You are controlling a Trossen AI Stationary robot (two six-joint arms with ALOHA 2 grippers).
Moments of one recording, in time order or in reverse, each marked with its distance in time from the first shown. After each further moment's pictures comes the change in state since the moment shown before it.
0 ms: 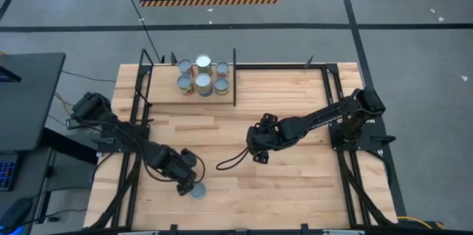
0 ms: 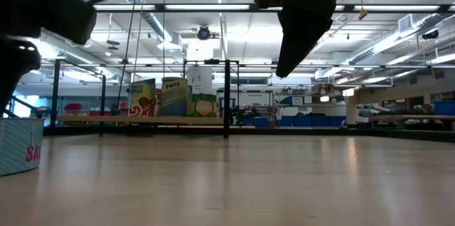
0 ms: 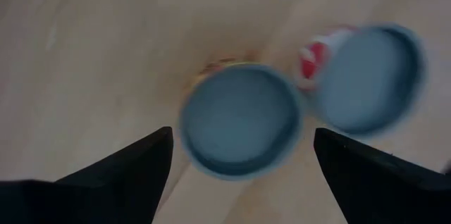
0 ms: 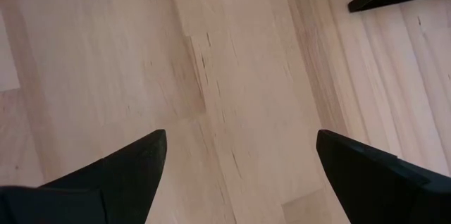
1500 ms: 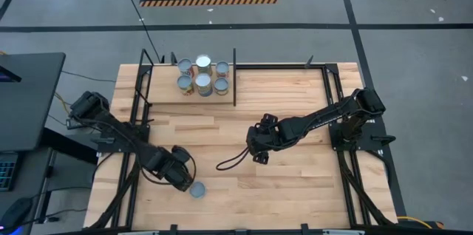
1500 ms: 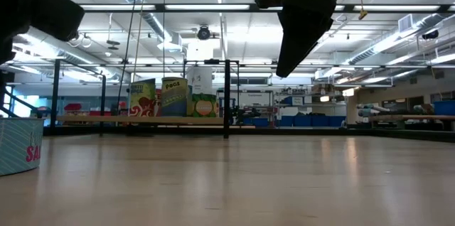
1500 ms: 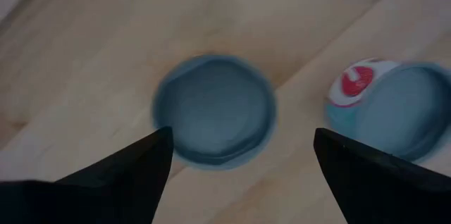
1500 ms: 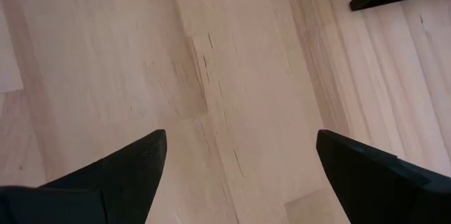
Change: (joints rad) left arm -0.048 -0.025 0.008 -0.104 -0.082 -0.320; right arm 0.002 0.000 0.000 0.000 -0.003 0.010
